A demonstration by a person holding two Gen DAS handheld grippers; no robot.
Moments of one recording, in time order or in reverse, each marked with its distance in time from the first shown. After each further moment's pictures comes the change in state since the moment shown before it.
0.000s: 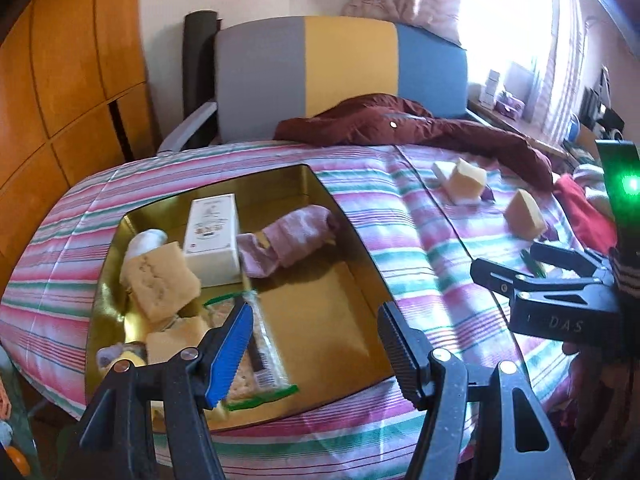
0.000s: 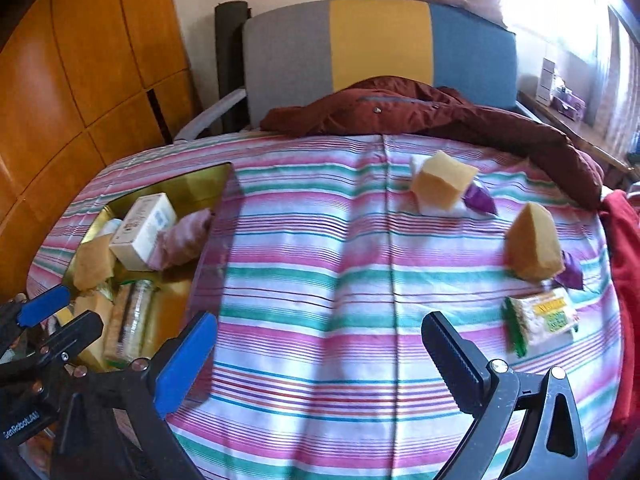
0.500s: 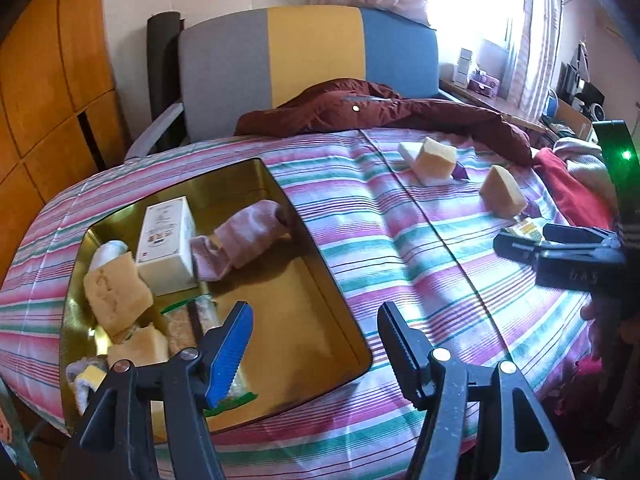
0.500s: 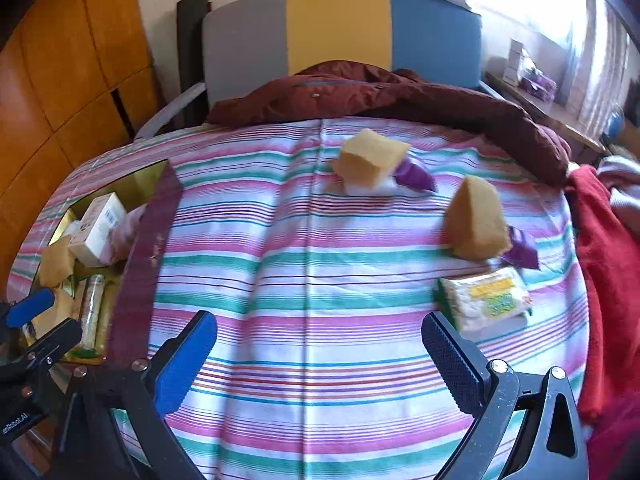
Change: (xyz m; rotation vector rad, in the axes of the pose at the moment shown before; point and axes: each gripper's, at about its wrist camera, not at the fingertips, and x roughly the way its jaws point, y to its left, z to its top) left arm 0.014 -0.032 0.003 0.079 0.035 -0.062; right arm -0.008 -0.067 -0.004 0.081 0.054 -0.079
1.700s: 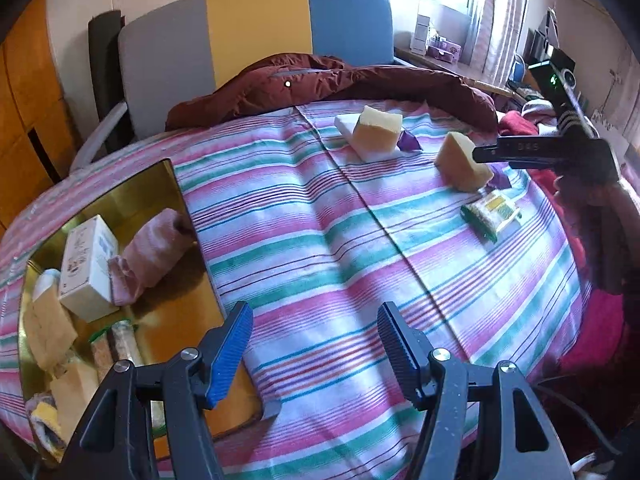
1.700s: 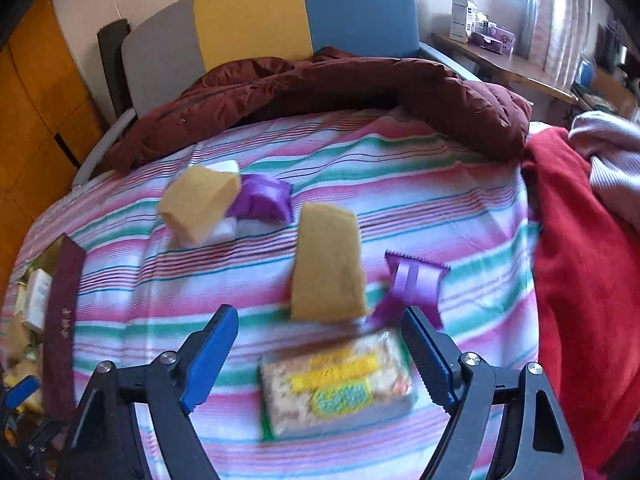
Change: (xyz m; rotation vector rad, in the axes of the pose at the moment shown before) left arm 0.039 -0.057 0.020 0.093 0.092 -0.103; right arm 0.054 -0.145 0.067 0.127 0.051 -0.060
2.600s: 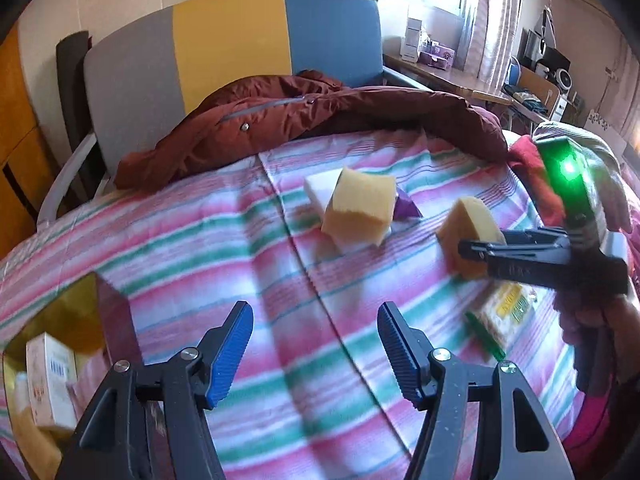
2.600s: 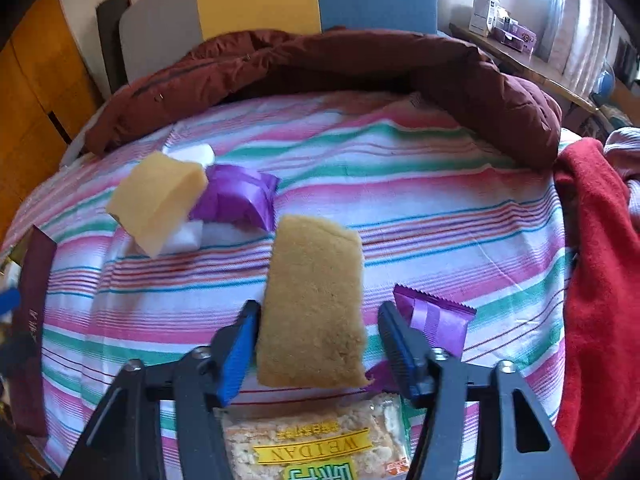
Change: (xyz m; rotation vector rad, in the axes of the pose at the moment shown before) left arm 0.072 -0.037 0.110 0.055 -0.029 -0.008; right arm 0.054 -0.003 0.015 -0.059 0.074 0.019
